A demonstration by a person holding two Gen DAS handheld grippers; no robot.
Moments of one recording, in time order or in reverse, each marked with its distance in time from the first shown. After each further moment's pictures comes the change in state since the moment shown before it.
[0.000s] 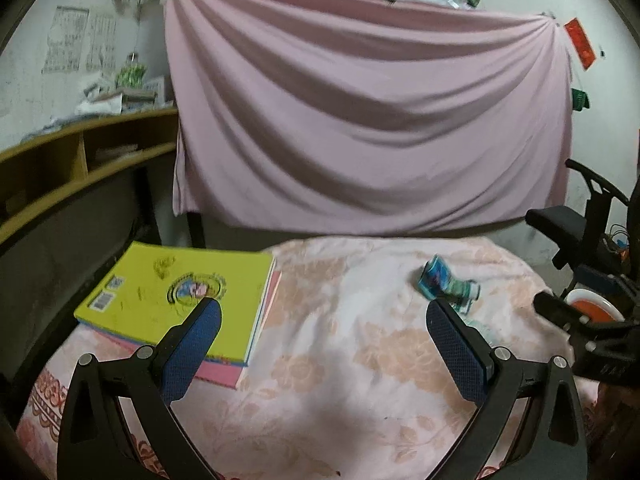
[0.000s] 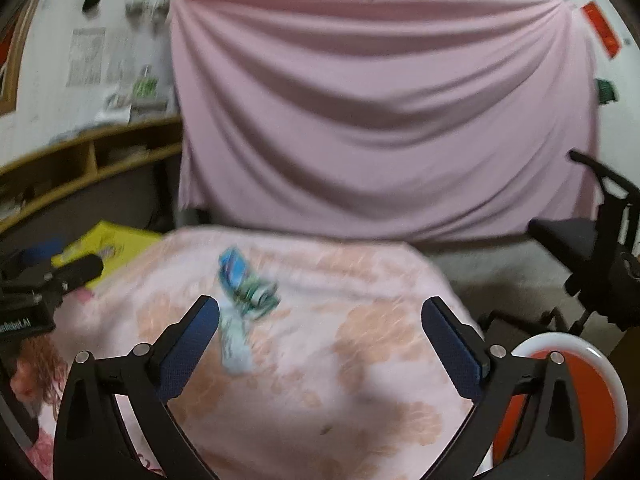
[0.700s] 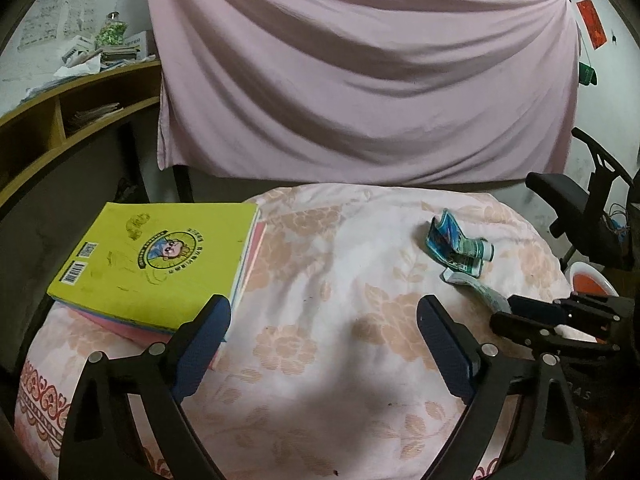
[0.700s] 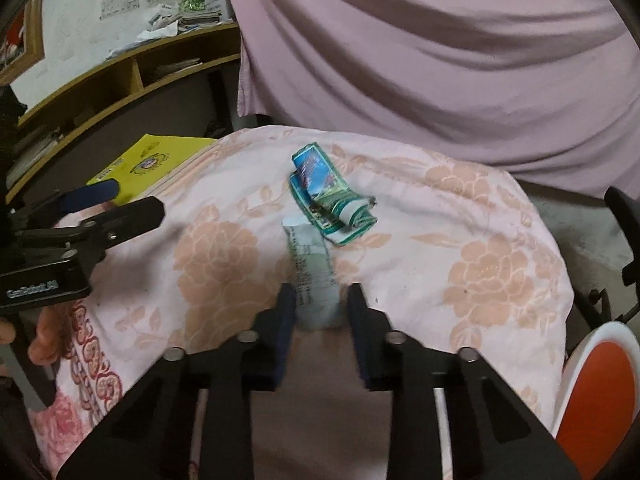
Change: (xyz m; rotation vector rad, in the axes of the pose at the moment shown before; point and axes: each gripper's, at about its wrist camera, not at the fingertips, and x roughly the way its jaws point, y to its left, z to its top) left arm 0.034 -0.002 -0.006 0.001 0.186 -0.042; right arm 0.030 0.017 -0.015 -0.048 0.281 0.212
